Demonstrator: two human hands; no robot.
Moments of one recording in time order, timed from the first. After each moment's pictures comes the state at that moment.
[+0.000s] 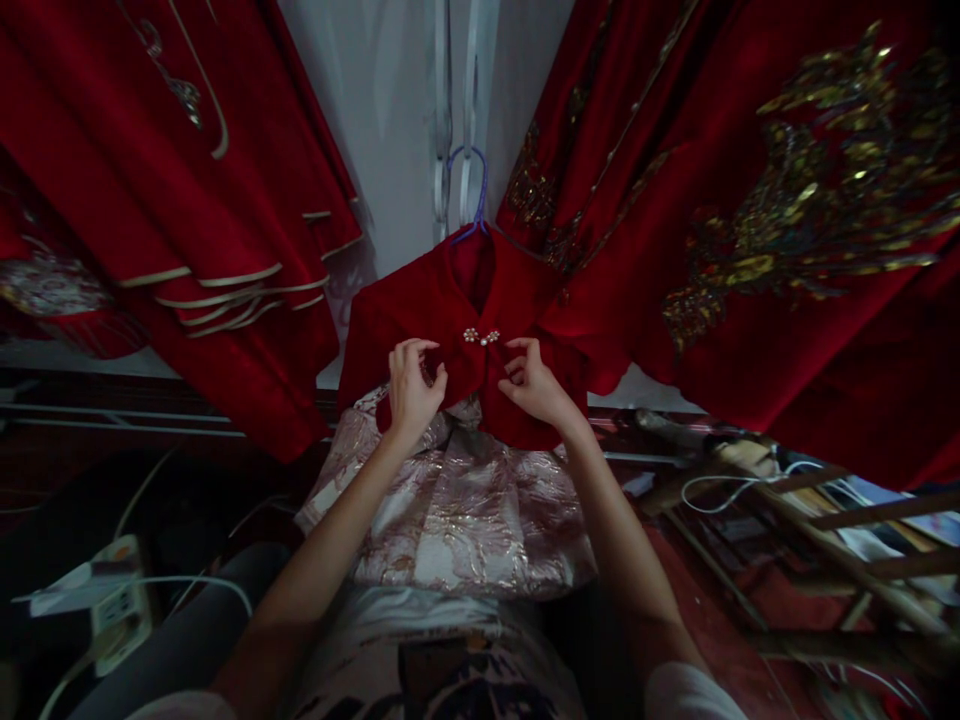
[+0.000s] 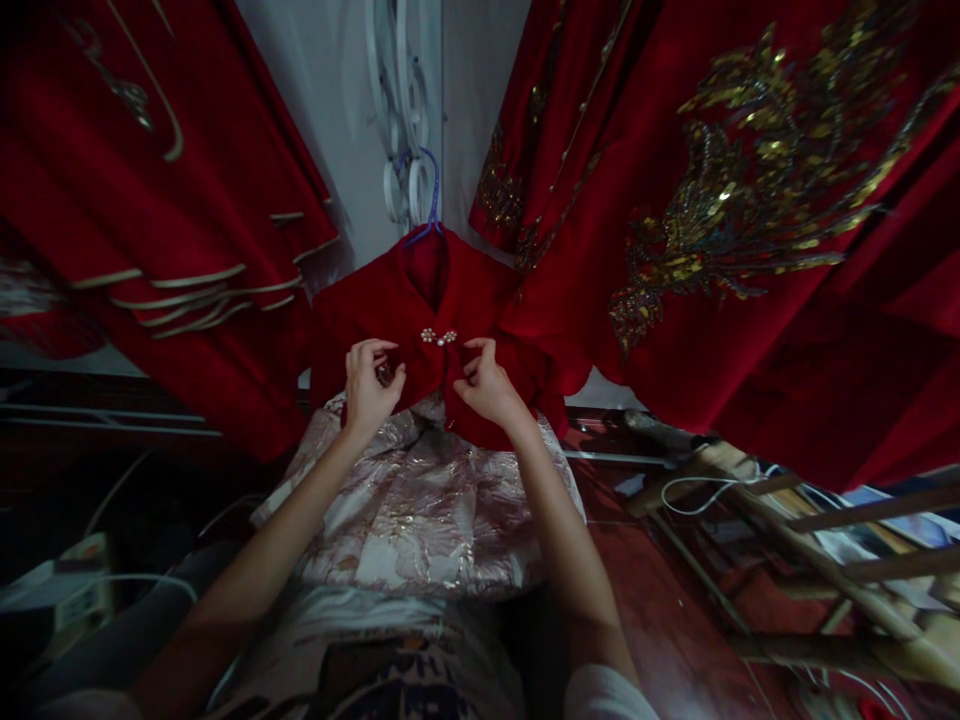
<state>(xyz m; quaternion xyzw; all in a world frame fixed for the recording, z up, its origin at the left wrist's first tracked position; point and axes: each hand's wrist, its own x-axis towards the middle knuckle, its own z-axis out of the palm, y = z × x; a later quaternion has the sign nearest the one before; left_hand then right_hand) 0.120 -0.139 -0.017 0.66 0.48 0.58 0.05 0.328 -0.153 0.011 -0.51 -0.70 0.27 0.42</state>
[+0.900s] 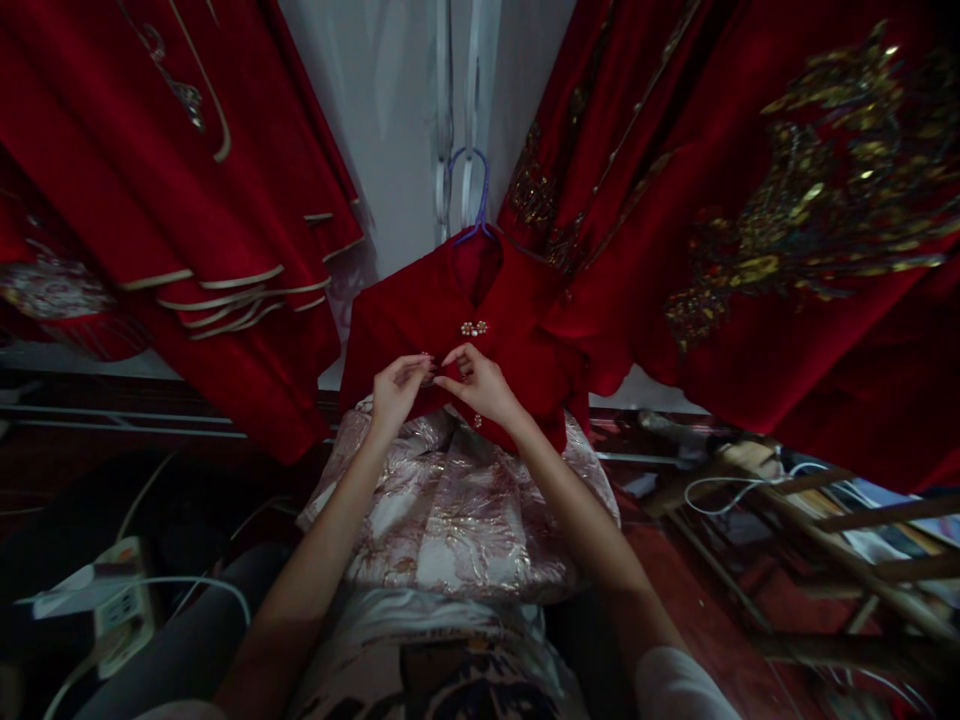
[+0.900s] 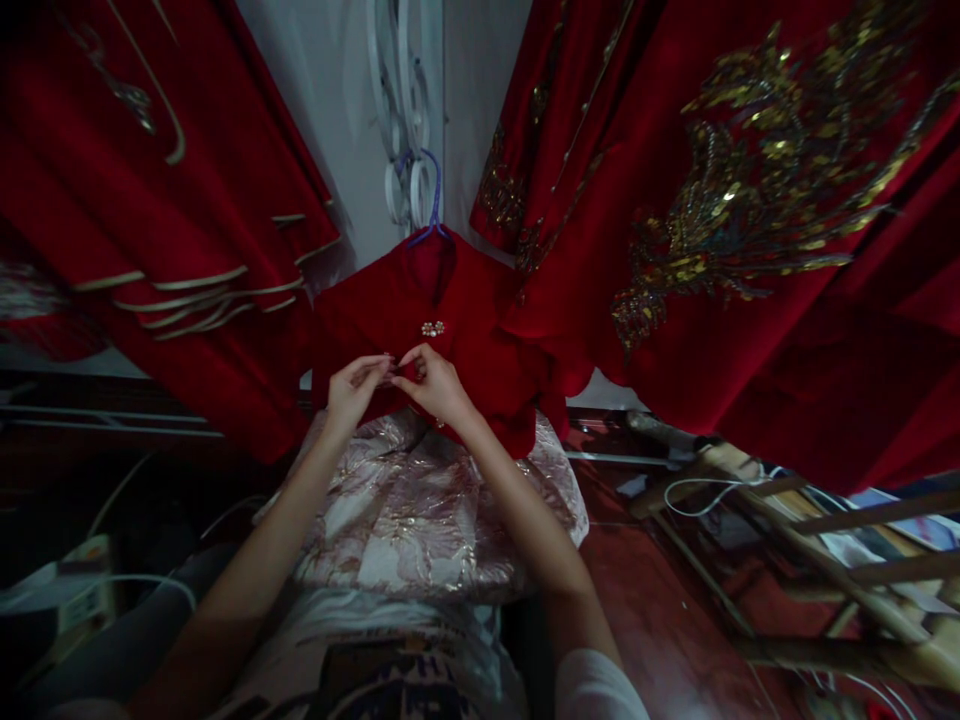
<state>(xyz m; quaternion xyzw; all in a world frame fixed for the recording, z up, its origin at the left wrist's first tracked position) 0.093 -0.123 -0.033 0.54 0.41 0.63 0.38 0.252 -0.133 0.002 -0.39 -0.73 0.31 0.46</state>
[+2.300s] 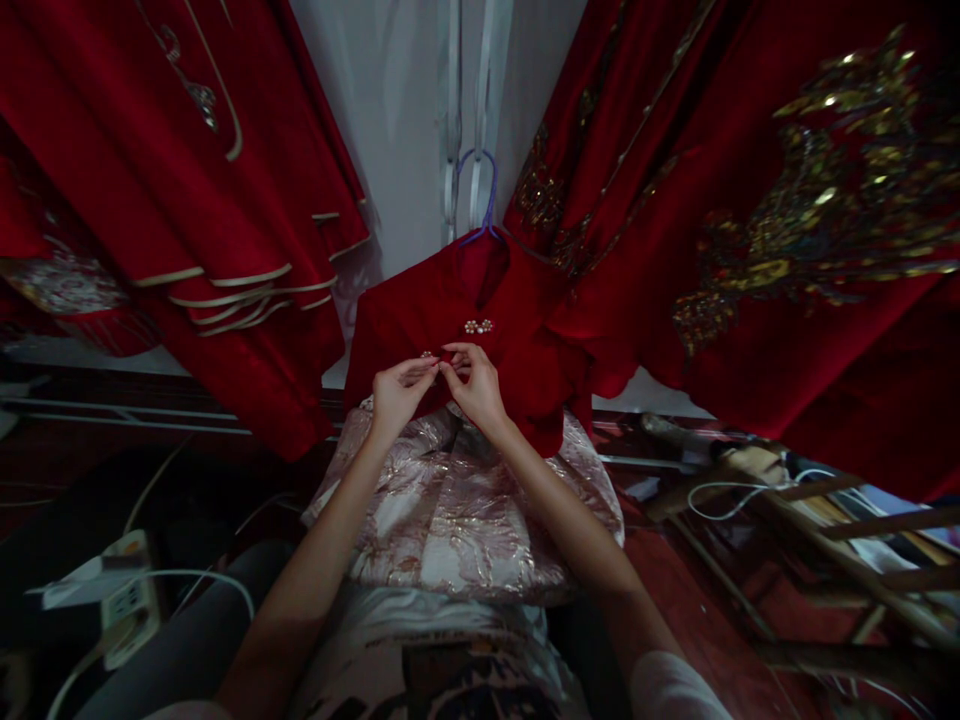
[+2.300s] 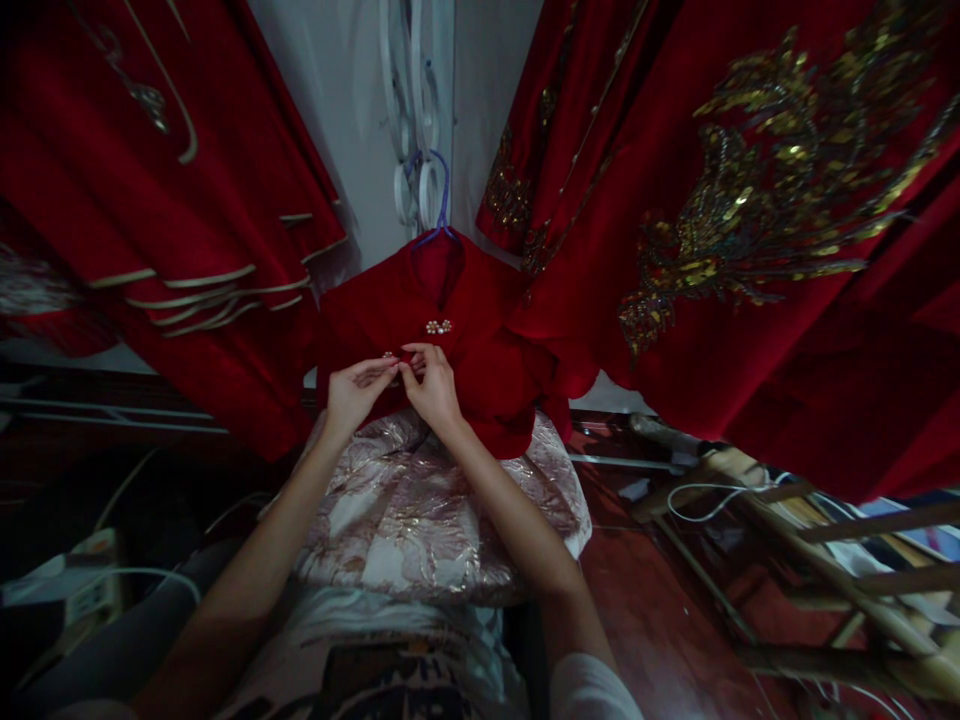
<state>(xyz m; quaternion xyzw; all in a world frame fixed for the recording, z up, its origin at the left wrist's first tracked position) 0.085 -0.127 -0.033 0.58 0.42 0.62 0.32 0.228 -0.130 -0.013 -0.41 -0.69 0.20 0.55</state>
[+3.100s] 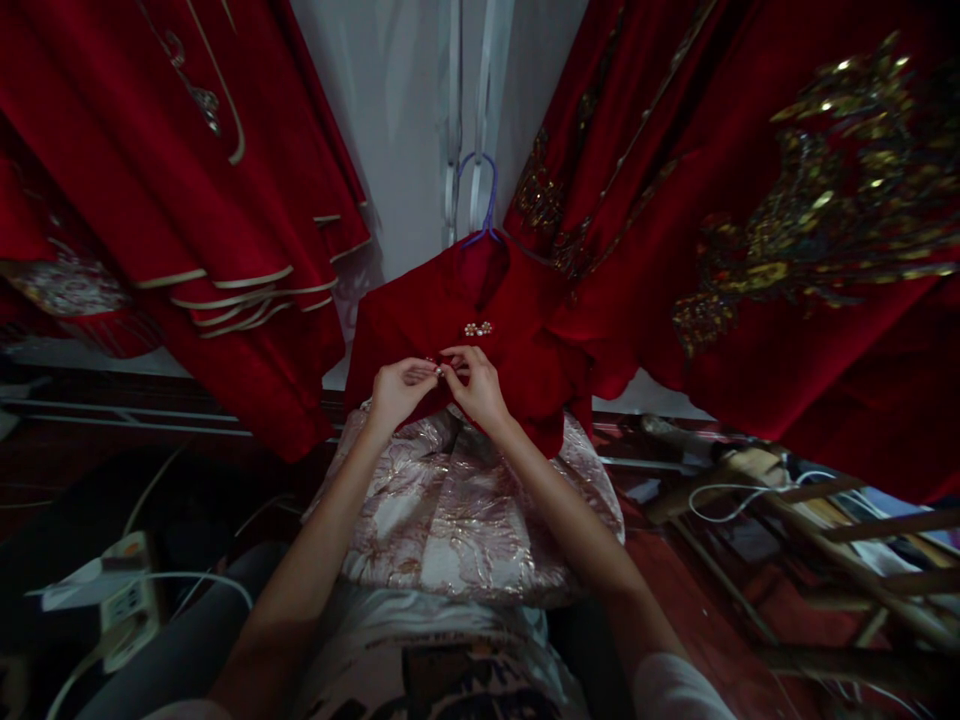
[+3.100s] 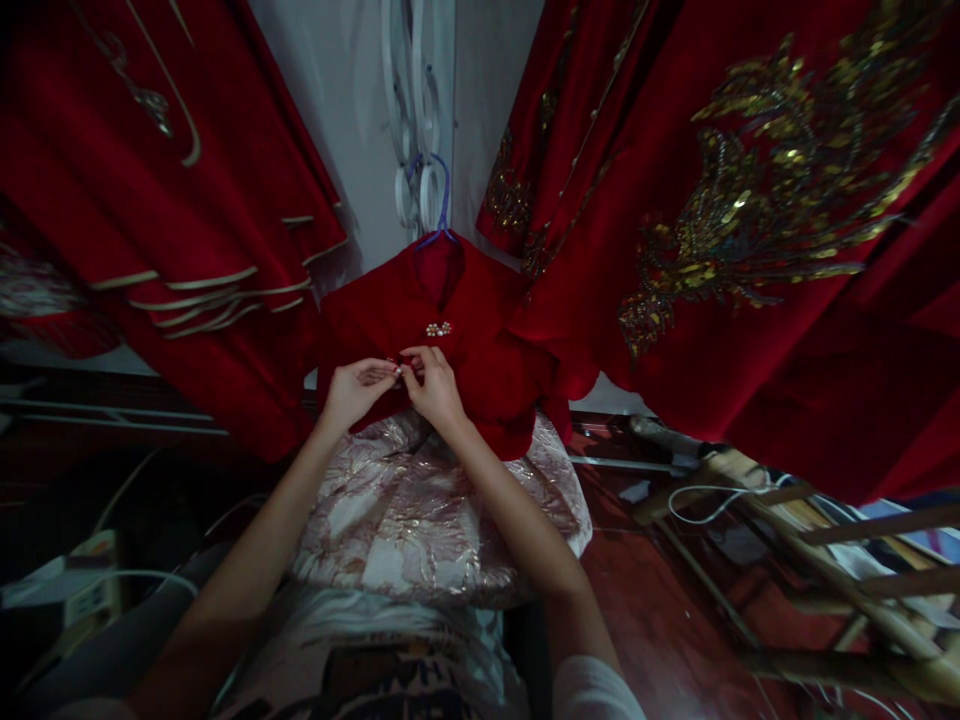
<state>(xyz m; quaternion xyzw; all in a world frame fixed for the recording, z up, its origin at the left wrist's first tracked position) 0.076 -0.122 -0.026 0.64 0.45 0.55 0.28 0.233 -0.129 -0.009 -0.41 -0.72 0.20 0.52</state>
